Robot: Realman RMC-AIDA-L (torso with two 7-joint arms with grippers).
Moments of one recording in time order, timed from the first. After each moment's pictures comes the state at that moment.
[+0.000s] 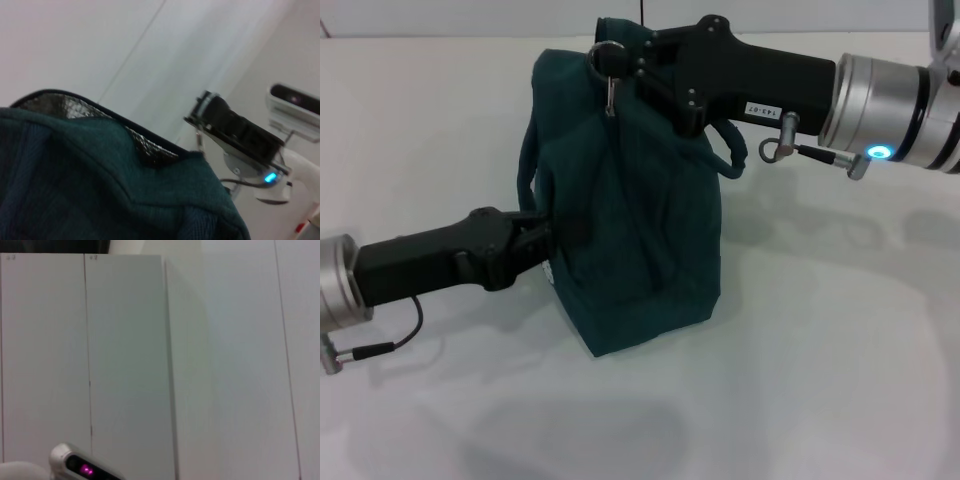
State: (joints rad) left arm -0.40 -2.08 0.72 0.59 1.78 1.79 -1.57; right arm 0.74 2.02 -1.63 -0.56 -0.83 -1.26 1.09
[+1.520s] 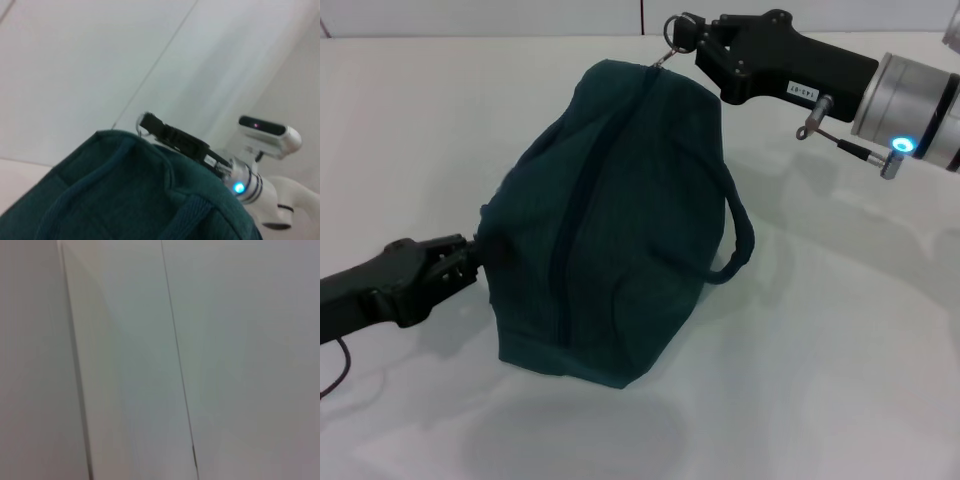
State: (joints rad) left arm -0.28 -2.04 0.60 0.58 1.77 1.89 -1.53; right arm 0.67 2.02 -1.58 -0.56 -0.79 -1.08 1.09
